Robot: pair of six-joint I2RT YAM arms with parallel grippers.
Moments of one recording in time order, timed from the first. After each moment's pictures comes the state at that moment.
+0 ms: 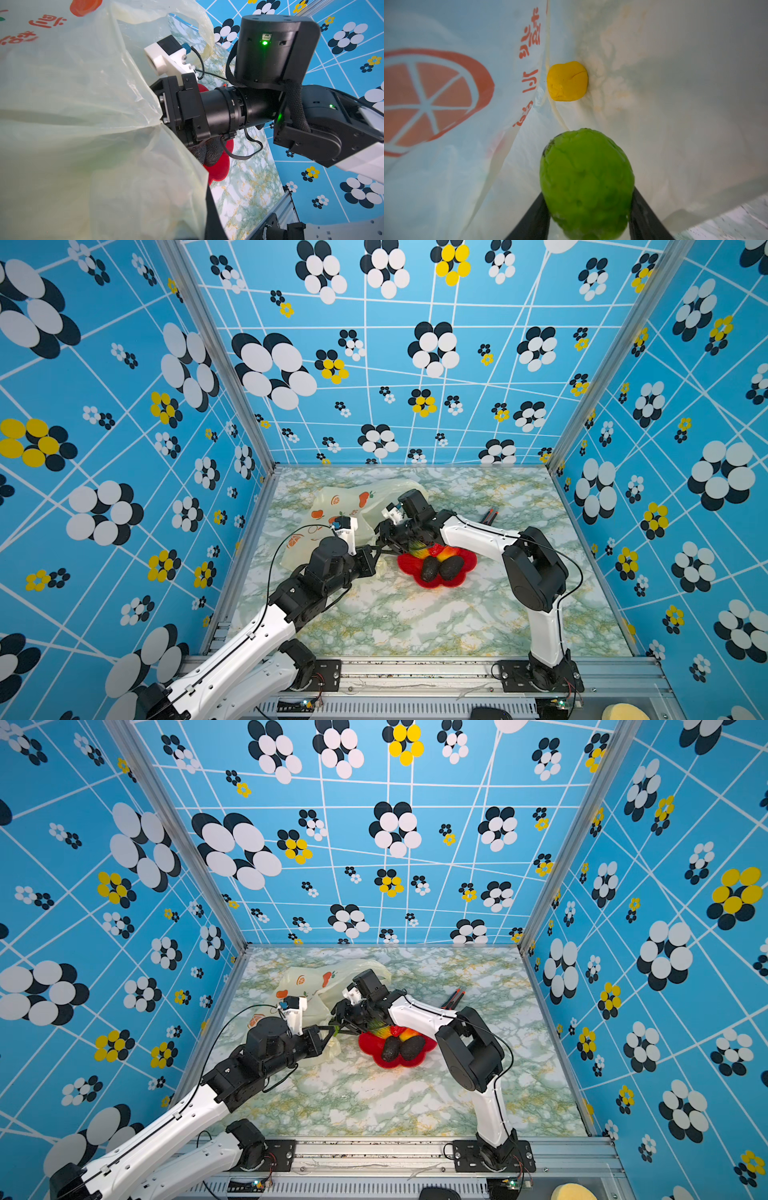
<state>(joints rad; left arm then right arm) -0.64 0.84 0.66 -0.25 0.09 -0.79 0.75 2.06 1.52 -0.24 -0.70 0.97</state>
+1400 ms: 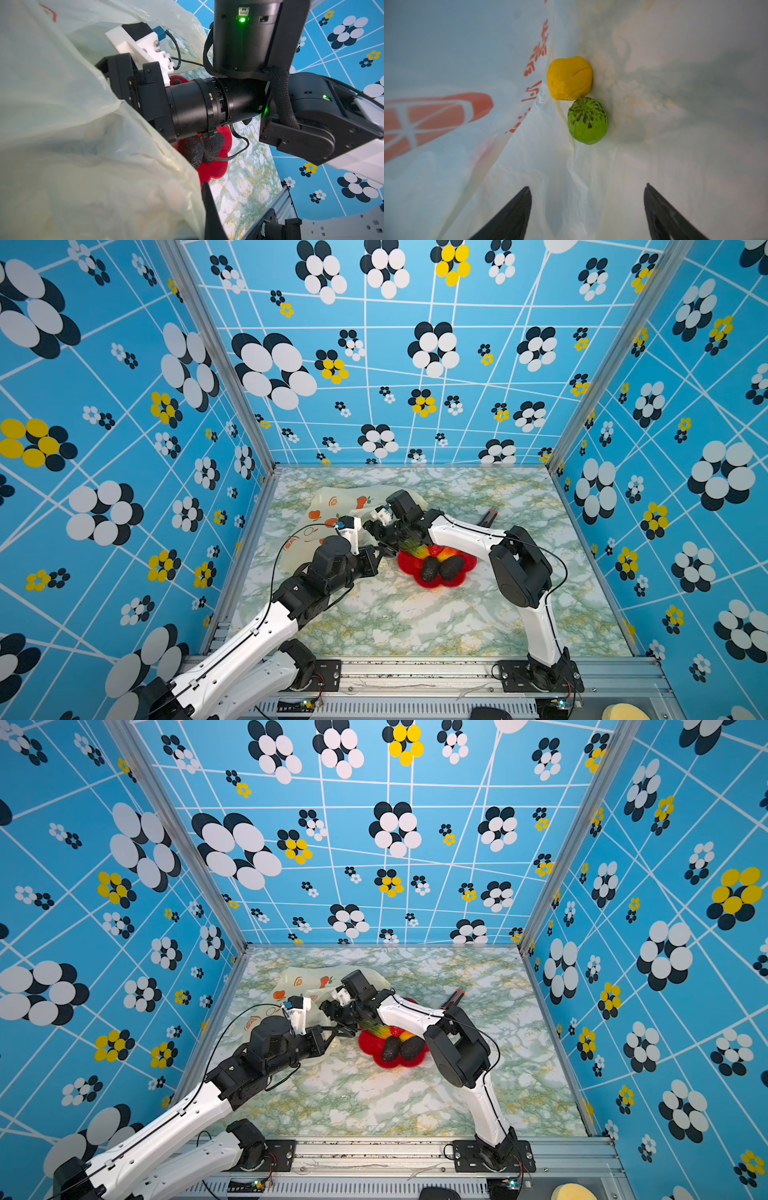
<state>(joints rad) -0.64 0.86 0.66 -0.23 0.11 -0.79 0.79 2.13 1.62 -0.27 -0.69 0.95</state>
